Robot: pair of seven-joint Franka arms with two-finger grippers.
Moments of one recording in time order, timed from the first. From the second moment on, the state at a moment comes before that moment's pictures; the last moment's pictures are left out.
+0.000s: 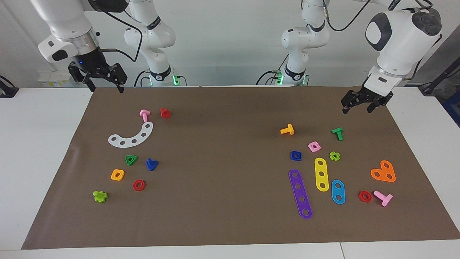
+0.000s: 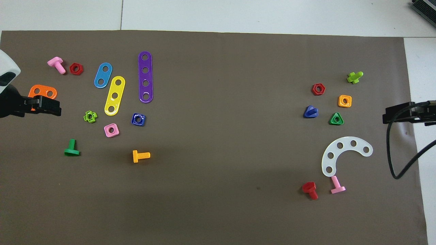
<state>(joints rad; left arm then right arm) 0.04 0.00 -0.05 -1.72 0.00 1.71 0.02 0.04 -0.06 -0.05 -1.60 -0.03 1.52 0.06</state>
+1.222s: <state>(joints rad) 0.04 0.00 -0.05 -1.72 0.00 1.71 0.02 0.08 0.06 -0.03 -1.87 0.01 1.98 0.05</state>
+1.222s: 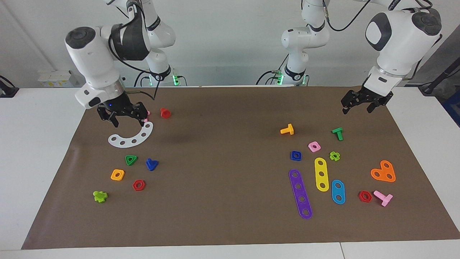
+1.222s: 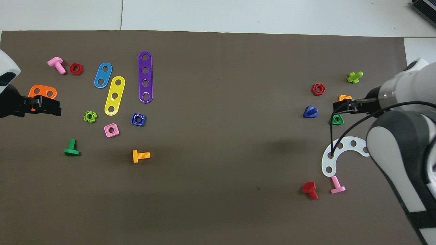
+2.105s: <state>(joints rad) 0.04 0.00 -0.05 -1.72 0.00 1.71 0.02 0.10 0.30 -0.03 -1.95 0.01 2.26 -0.06</state>
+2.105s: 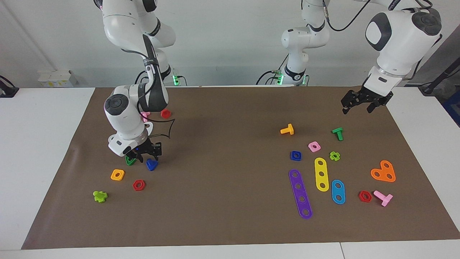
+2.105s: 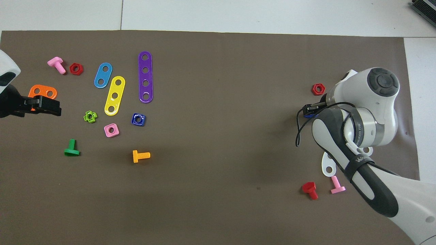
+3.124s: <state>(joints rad) 0.04 0.00 -0.05 -1.72 0.00 1.71 0.02 0.10 0.33 -0.03 -1.97 0.01 2.34 -0.08</state>
